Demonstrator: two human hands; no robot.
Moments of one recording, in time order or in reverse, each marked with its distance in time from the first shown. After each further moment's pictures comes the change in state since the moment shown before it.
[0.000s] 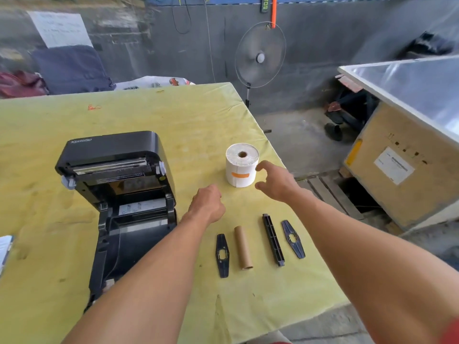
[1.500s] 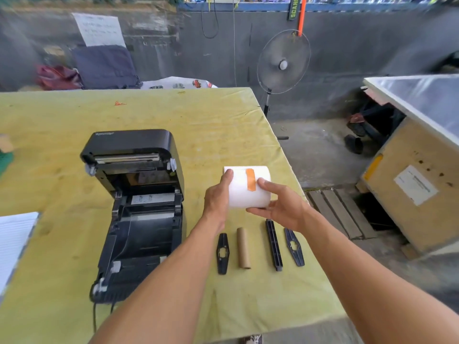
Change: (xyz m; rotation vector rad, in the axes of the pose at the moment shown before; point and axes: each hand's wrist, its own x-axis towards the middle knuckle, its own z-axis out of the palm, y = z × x) left_hand -0.034 0.033 0.003 -1.226 0.175 -0.182; right_hand -0.034 0.008 0.003 1.366 -0.509 0.239
